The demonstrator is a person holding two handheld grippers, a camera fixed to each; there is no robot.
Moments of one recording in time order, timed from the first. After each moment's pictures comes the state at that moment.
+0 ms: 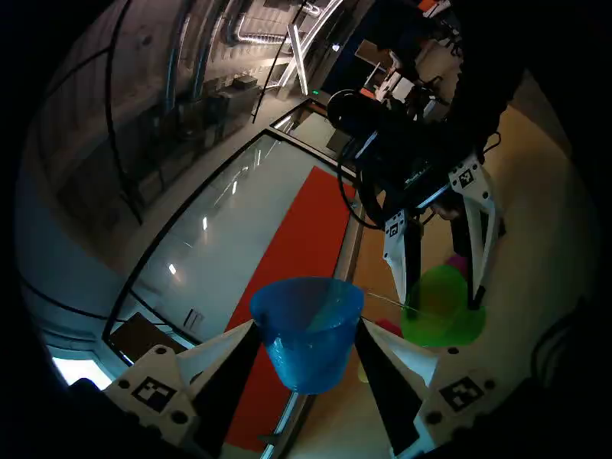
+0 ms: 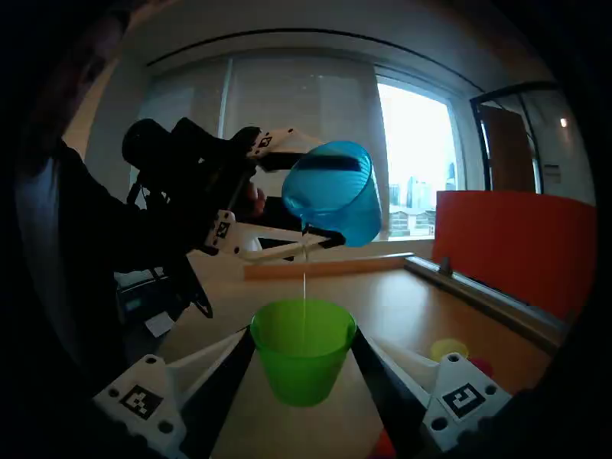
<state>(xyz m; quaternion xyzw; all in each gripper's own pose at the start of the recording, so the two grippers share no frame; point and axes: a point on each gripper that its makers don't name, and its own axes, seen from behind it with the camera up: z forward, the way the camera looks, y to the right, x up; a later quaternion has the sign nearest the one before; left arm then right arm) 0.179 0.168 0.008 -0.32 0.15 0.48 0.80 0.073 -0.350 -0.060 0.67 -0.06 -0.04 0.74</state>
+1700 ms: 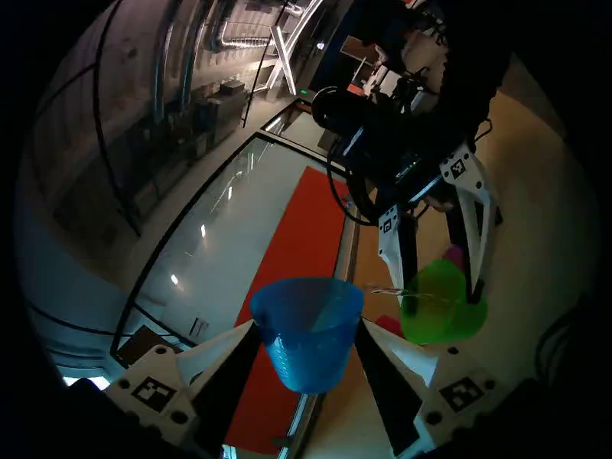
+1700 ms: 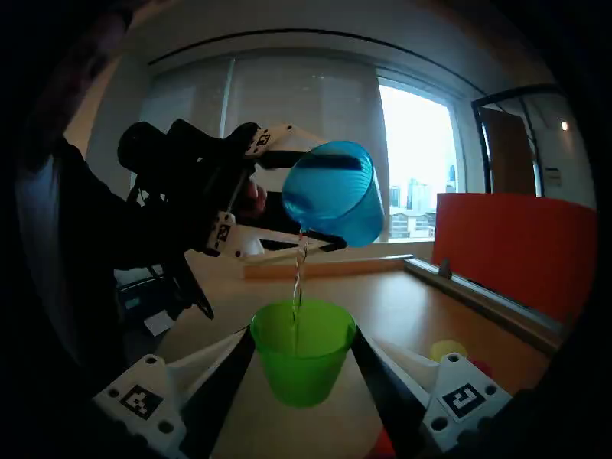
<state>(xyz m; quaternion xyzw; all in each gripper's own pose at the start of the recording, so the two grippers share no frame) 0.179 0.175 0.005 -0.31 0.16 0.52 0.78 0.074 -0.349 -0.061 0.67 -0.06 -0.05 0.74</state>
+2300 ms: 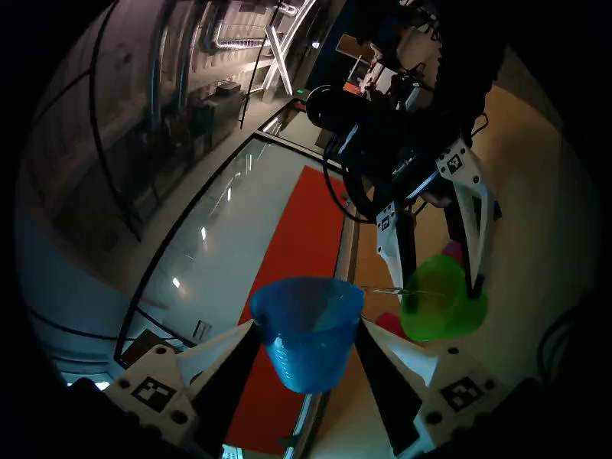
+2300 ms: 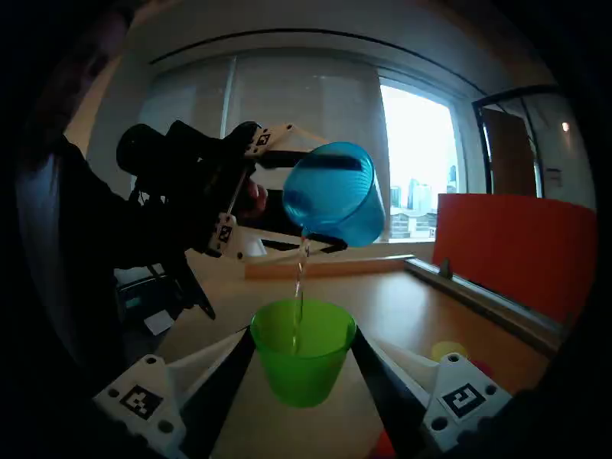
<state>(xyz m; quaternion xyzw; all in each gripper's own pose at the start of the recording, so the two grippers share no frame) 0.178 0.172 0.002 -0.31 0.16 0.53 0.78 0.075 -0.350 -0.062 0.67 -0.05 -0.05 0.74</state>
